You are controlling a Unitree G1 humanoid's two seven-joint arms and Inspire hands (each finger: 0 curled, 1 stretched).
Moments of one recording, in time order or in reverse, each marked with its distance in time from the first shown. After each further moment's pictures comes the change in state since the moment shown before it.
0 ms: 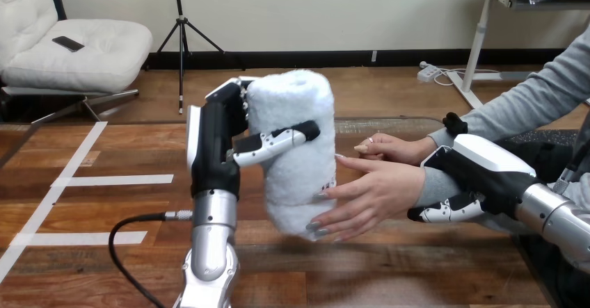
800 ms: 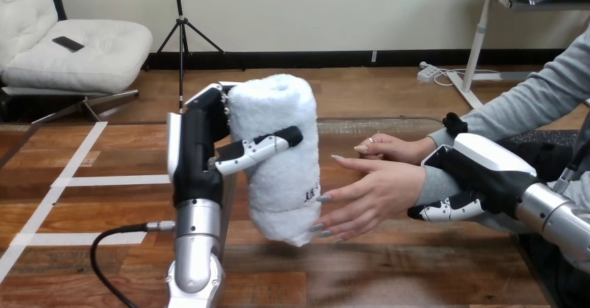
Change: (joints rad) left arm 0.085 0.024 0.012 -0.107 -0.005 0.033 -0.016; right arm -0.002 0.000 0.002 0.001 -0.004 0.008 -0.006
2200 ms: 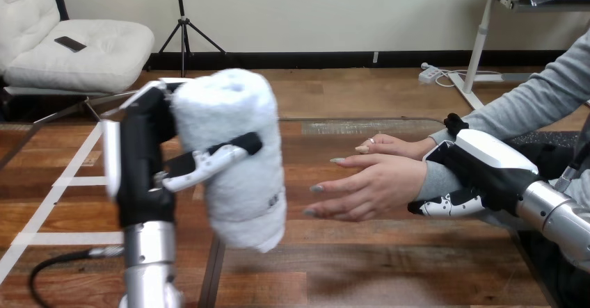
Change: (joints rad) left arm 0.271 0.039 0.014 -0.490 -0.020 0.089 -0.038; right arm -0.002 0.000 0.000 0.000 -0.001 0.000 -0.025
